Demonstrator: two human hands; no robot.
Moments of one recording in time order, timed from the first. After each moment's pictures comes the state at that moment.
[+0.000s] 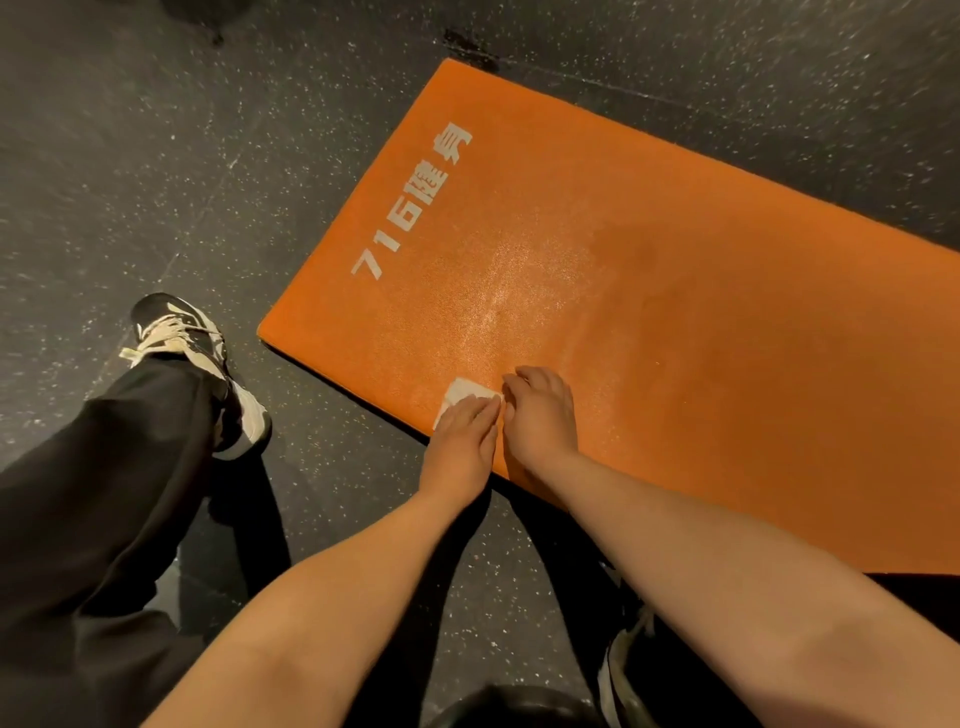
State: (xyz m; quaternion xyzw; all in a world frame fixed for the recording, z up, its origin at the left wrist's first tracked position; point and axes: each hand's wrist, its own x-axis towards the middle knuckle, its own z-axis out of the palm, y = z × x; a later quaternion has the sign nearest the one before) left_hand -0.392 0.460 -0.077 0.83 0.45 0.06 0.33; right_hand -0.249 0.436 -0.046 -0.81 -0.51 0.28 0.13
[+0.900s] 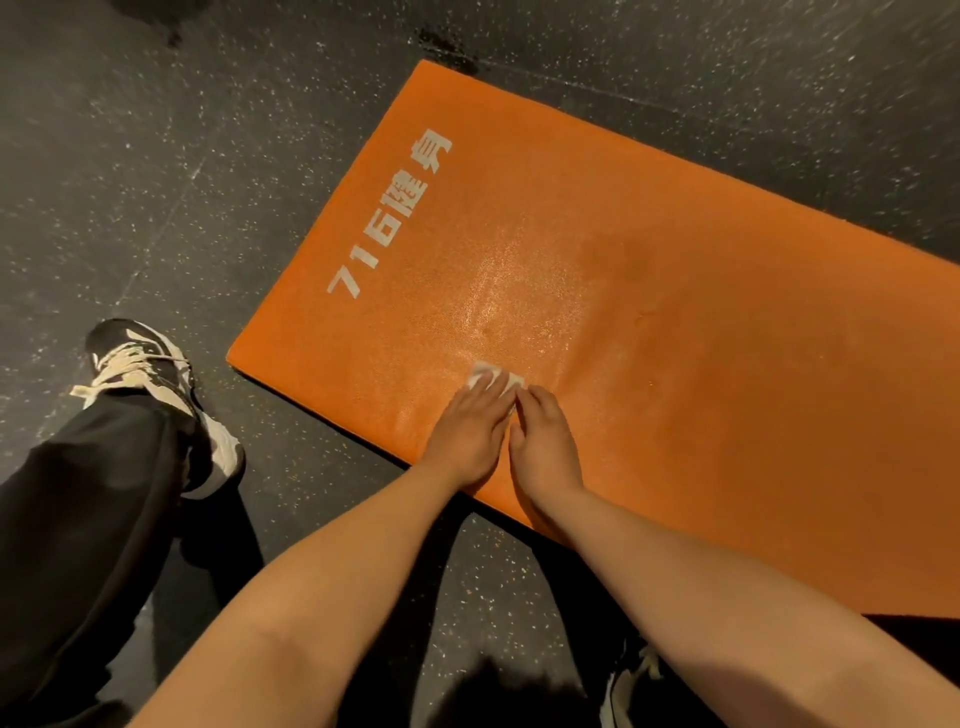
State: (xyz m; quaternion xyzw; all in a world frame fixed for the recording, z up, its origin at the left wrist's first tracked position) left_hand -0.350 0.517 -0.085 0.87 0.35 -0.06 0.33; right_hand -0.241 0.432 -0.068 -0.82 -0.40 0.33 0.24
